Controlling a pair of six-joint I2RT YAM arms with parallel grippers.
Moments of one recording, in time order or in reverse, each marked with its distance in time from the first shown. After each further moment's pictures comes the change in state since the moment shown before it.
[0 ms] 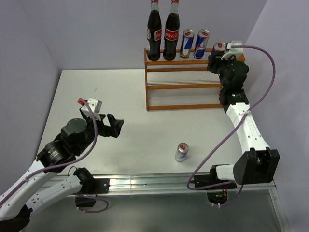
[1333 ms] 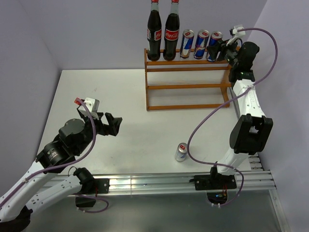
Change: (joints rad) left arm 0.011 -0.027 -0.010 0.038 -0.032 0.018; right arm -0.207 0.410 0.384 -0.021 -0.593 0.024
